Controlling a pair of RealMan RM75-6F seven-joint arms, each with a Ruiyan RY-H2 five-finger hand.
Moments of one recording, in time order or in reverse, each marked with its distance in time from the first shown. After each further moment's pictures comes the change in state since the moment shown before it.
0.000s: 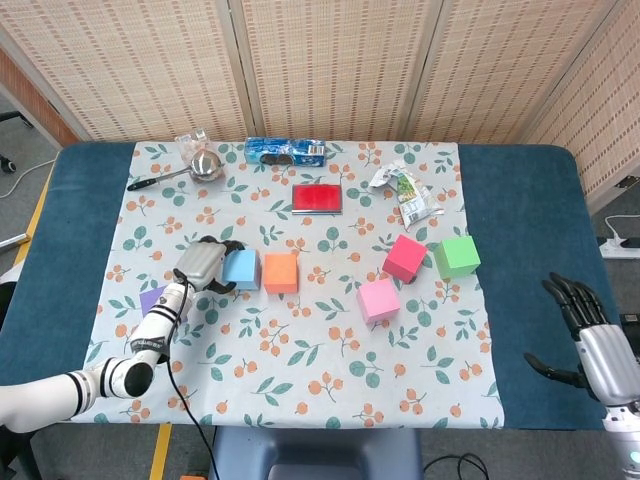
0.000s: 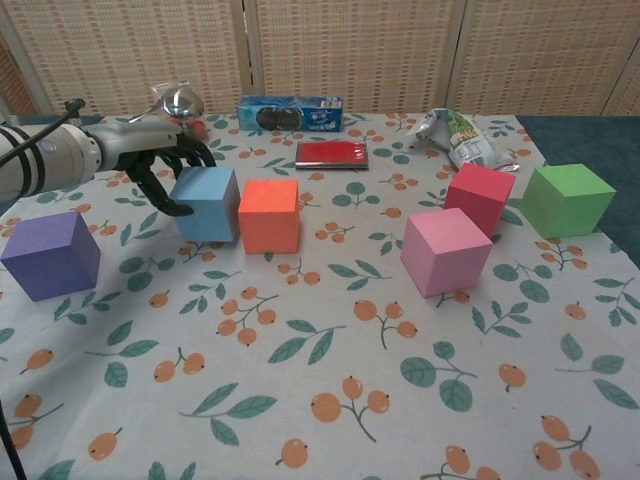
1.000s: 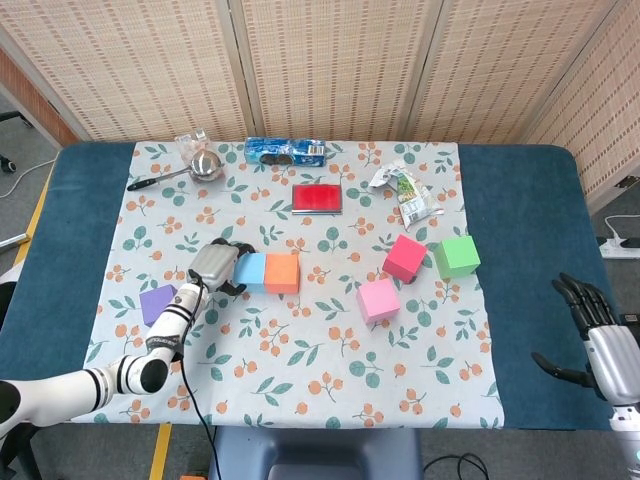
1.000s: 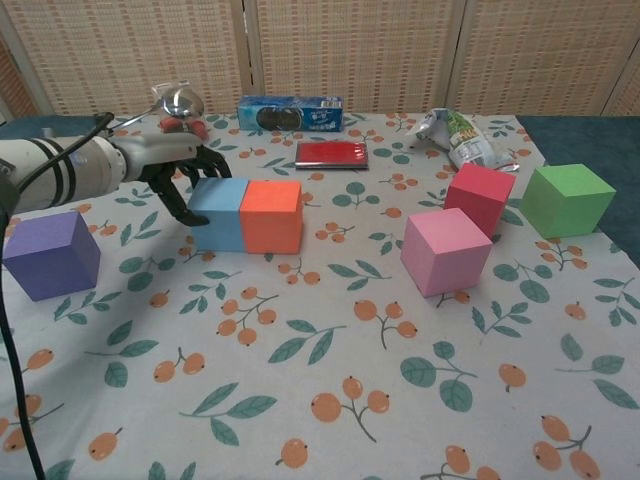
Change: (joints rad) left arm -0.036 -0.063 -0.001 0.055 -0.045 -0.022 0.047; right arm -0.007 -0.007 0.004 0.031 0.029 -0.009 0.030
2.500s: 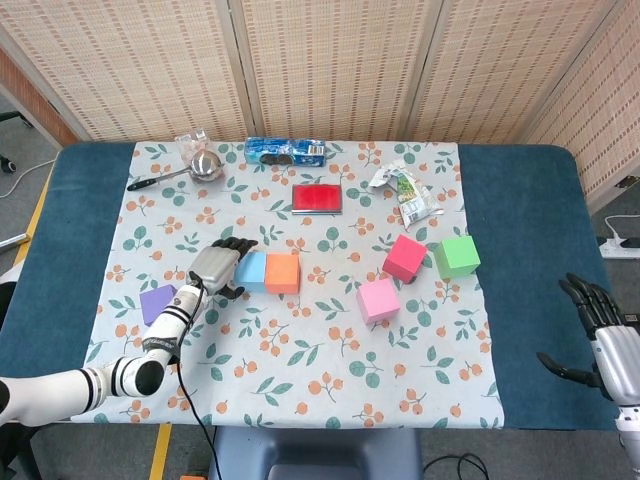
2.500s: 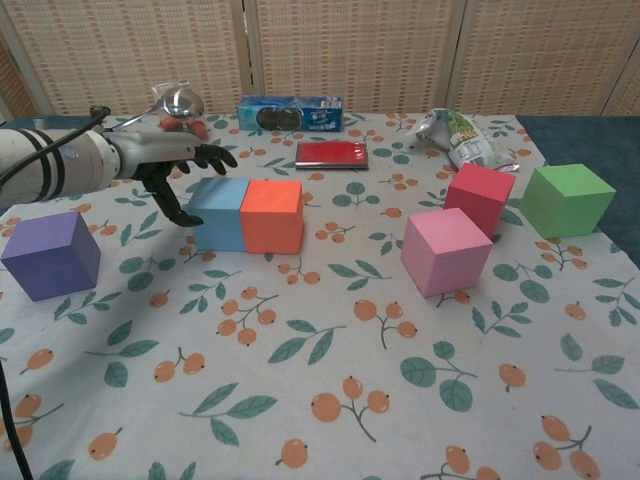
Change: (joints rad) left arm -0.023 0.064 0.031 -0.092 -0.050 0.009 0.068; right arm -0.008 -0.002 0.003 0.030 0.004 0.003 0.037
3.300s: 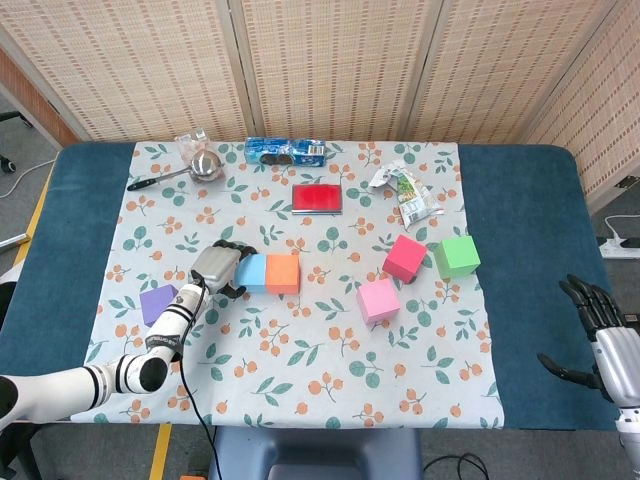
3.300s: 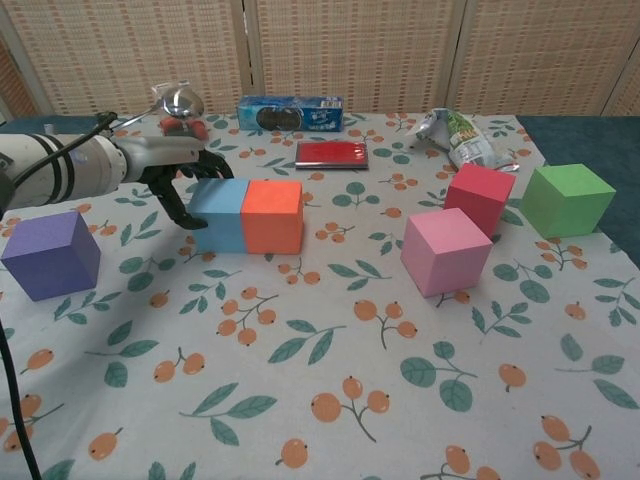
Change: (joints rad) left arm -0.011 -0.029 -0.002 0.048 -0.009 -0.026 -0.031; right arm -0.004 -0.002 -0.001 -0.001 0.002 0.000 -0.003
